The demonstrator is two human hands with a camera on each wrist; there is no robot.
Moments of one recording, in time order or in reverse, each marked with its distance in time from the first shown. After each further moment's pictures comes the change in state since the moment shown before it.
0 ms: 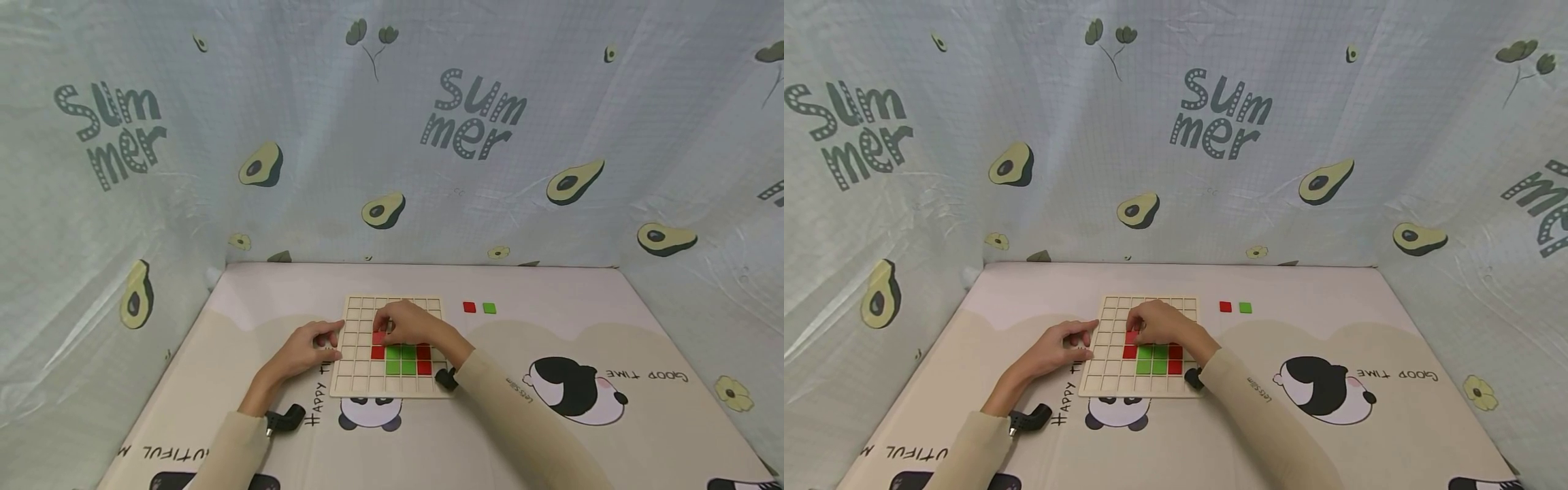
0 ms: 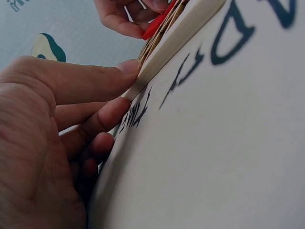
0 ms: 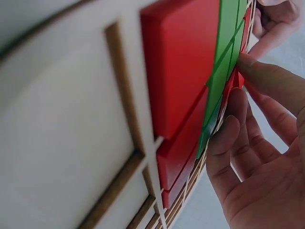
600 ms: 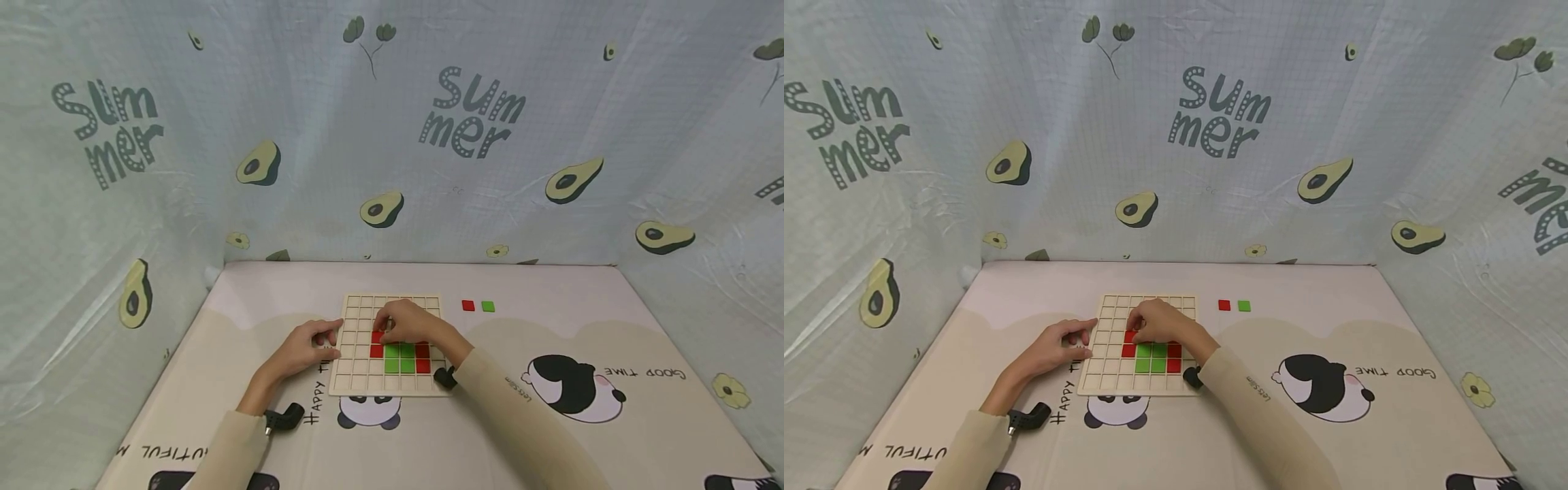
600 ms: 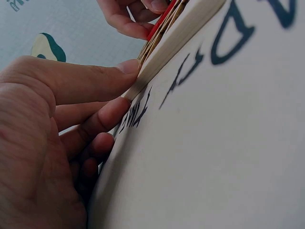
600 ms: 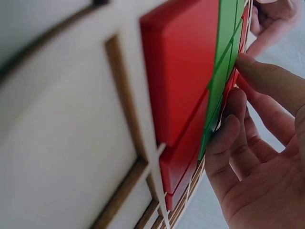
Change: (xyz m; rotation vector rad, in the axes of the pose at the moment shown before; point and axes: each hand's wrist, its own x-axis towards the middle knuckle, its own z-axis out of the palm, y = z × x) left_hand -0.001 0.001 -0.001 -0.015 -0.008 0.000; right_hand 0.000 0.005 0.002 0.021 0.010 -0.005
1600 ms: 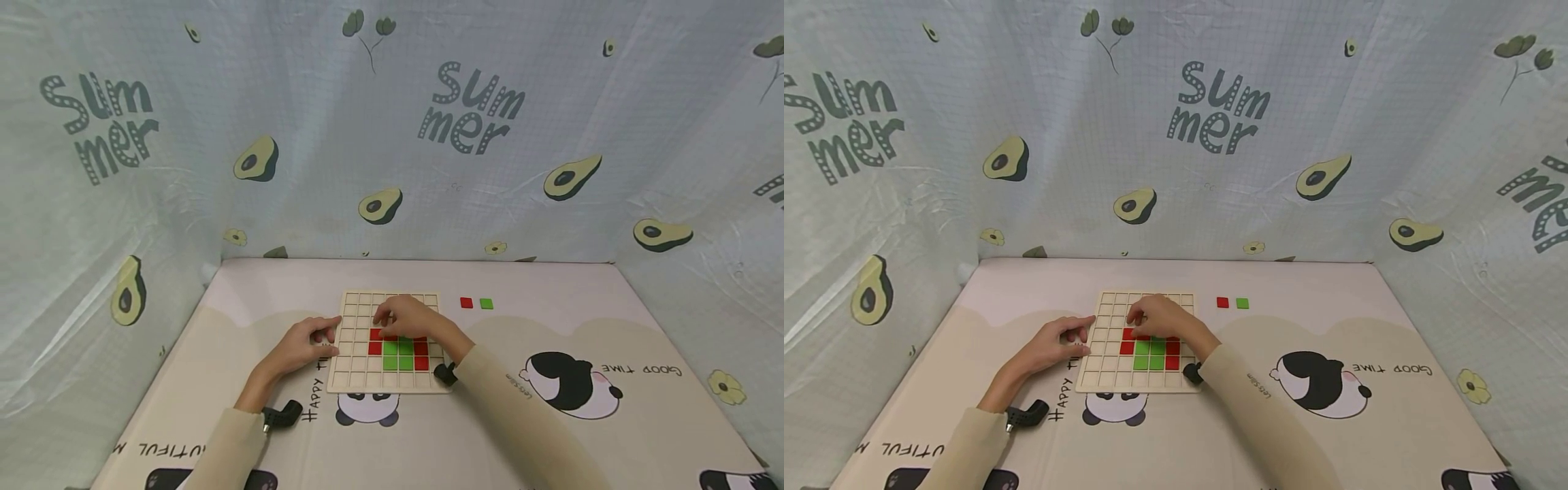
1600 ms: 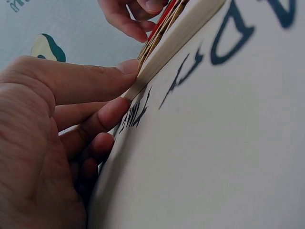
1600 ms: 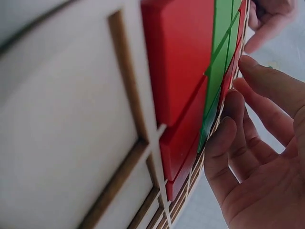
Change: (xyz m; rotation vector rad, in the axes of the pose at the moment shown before) left_hand 0.001 0.000 0.002 0.011 0.000 -0.015; right_hand -0.002 0.002 -0.006 -0.011 0.005 -0.024
